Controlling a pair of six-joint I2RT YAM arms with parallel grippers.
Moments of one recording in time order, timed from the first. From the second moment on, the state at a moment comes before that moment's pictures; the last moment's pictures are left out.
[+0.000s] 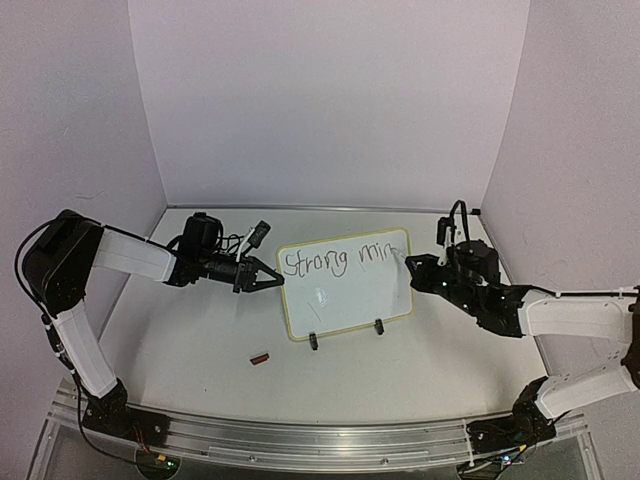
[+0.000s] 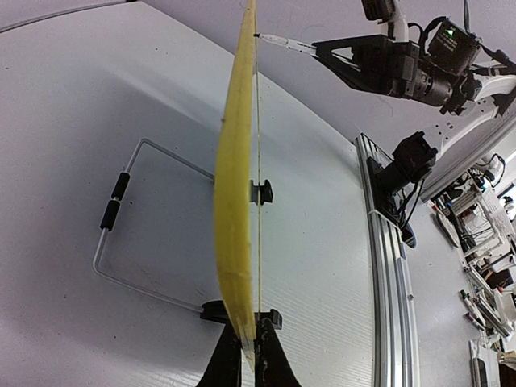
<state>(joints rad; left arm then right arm) -0.50 1.76 0.90 0.32 0.98 -0.08 0.68 1.25 0.58 0.33 0.23 0.56</state>
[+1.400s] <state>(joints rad) -0.50 1.76 0.90 0.31 0.98 -0.08 0.68 1.28 0.66 0.31 0.29 0.52</state>
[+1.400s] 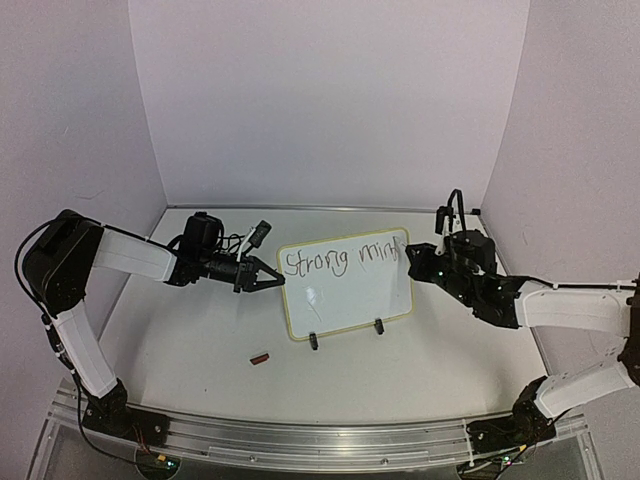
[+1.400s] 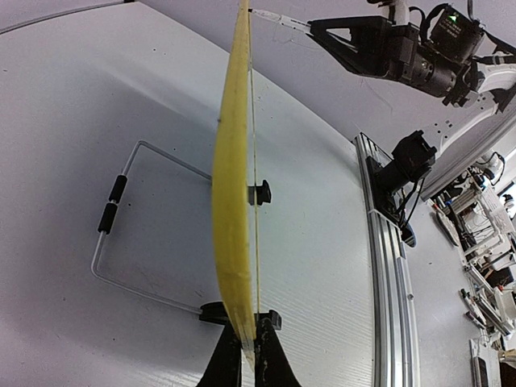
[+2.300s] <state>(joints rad) -0.50 1.76 0.90 0.31 0.98 -0.08 0.68 1.24 0.56 0.32 0.29 0.58</state>
